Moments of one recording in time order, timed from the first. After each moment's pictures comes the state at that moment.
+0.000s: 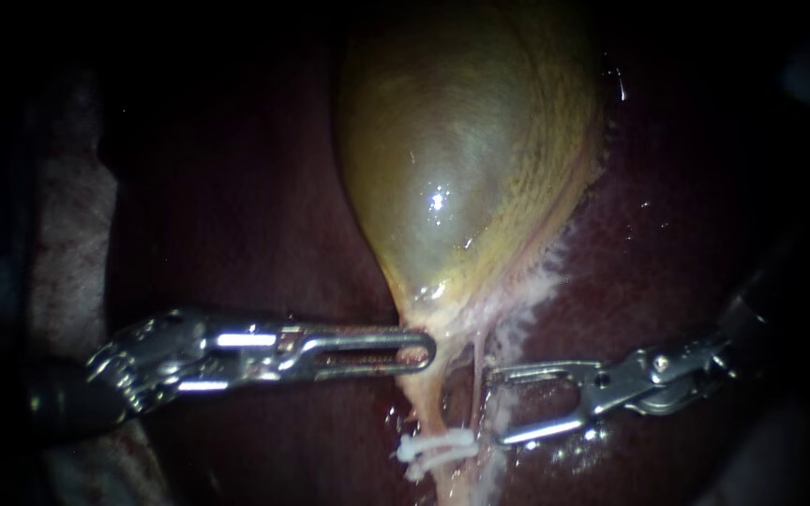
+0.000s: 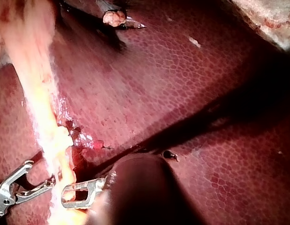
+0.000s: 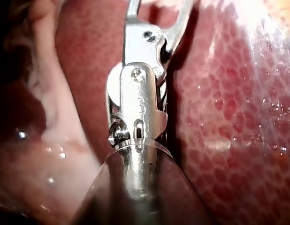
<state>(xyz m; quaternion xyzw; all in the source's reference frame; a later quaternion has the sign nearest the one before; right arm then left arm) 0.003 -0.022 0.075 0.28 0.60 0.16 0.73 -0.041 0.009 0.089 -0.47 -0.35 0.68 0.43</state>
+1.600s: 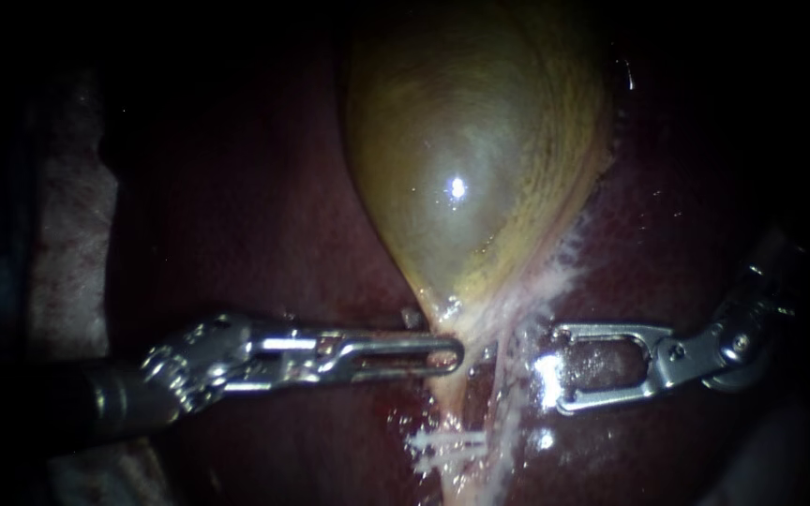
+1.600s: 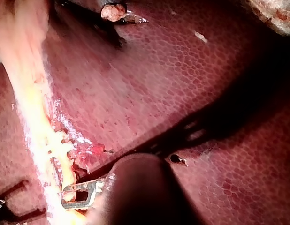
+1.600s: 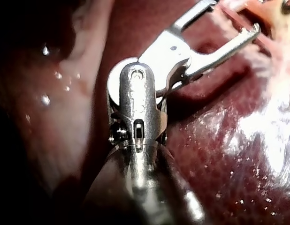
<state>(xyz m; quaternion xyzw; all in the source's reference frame) -0.003 -0.019 0.071 0.20 0.65 0.12 0.72 -0.045 0.009 0.095 -0.48 -0.33 0.69 0.43</state>
